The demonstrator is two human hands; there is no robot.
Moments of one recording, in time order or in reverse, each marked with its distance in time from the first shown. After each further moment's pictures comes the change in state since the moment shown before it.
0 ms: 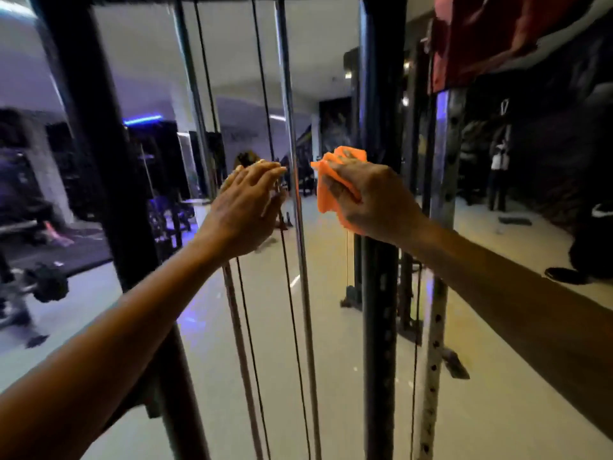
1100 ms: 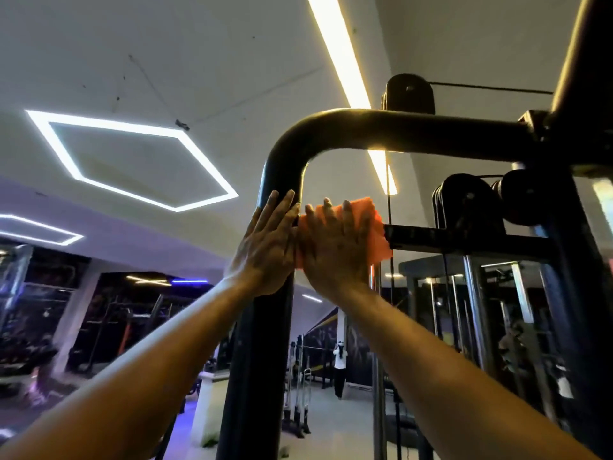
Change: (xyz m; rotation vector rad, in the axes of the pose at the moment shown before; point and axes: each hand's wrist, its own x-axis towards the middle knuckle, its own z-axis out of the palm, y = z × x) left_hand 0.165 -0.363 -0.186 0.140 0.591 -0.011; right_hand 0.464 -0.156 0.192 -0.510 0.570 -0.139
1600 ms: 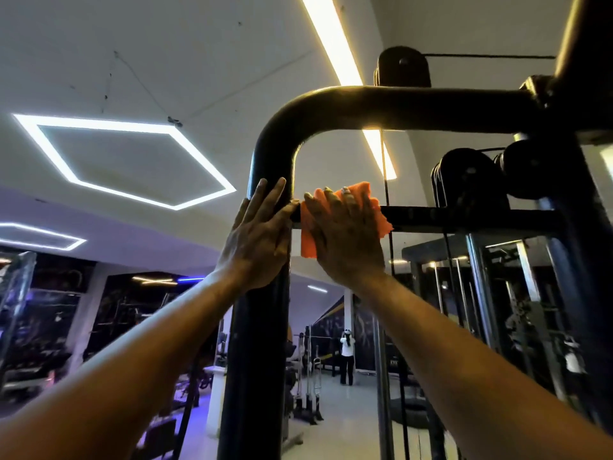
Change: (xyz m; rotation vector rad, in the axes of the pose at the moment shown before) left_hand -0.002 -0.014 0.004 0.046 -0.030 0.065; right_hand -0.002 0.028 0.000 -0.064 0.046 -0.137
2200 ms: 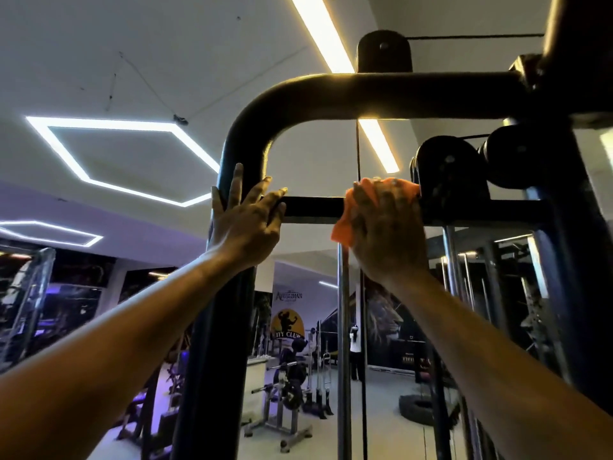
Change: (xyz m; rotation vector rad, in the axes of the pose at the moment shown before) left_hand 0.037 0.034 0.023 0.173 -0.067 -0.207; right_hand -0.036 0.105 -0.023 0.011 0.085 0.170
